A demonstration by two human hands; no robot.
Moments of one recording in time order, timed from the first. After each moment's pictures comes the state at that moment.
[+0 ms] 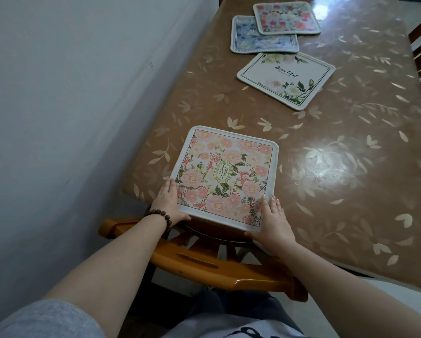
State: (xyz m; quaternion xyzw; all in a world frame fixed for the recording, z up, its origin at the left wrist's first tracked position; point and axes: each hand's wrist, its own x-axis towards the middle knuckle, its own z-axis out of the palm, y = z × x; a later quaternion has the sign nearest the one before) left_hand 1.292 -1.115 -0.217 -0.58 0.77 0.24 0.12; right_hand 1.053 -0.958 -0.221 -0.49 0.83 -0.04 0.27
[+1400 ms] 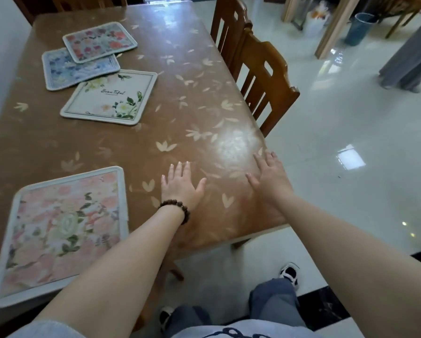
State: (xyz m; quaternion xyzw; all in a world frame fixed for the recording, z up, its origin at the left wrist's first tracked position) left_hand 0.904 -0.959 -0.176 -0.36 0.92 0.16 0.05; right_hand 0.756 -0.785 -0.158 -0.30 0.94 -0.14 0.11
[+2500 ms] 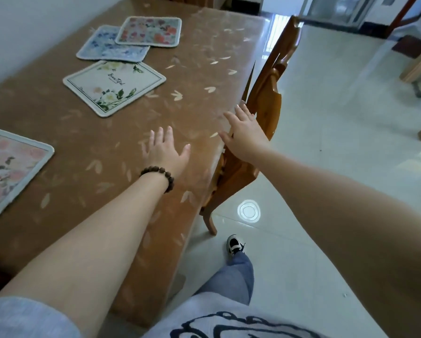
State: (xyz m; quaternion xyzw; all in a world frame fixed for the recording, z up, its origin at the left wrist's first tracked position) left_hand 0.600 -0.942 -0.144 -0.63 0.76 0.12 -0.08; right_hand 0.398 -0.913 -0.117 -0.64 0.75 -0.14 0.07
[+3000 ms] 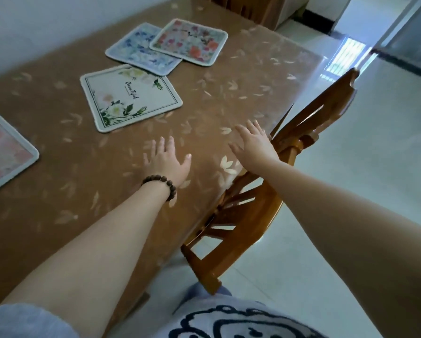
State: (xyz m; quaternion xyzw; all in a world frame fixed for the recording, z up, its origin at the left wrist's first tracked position) left_hand 0.504 -1.077 -0.148 -0.75 0.63 0.15 -0.08; right_hand 0.287 -1.104 -0.103 -0.73 0.67 -0.08 0.14
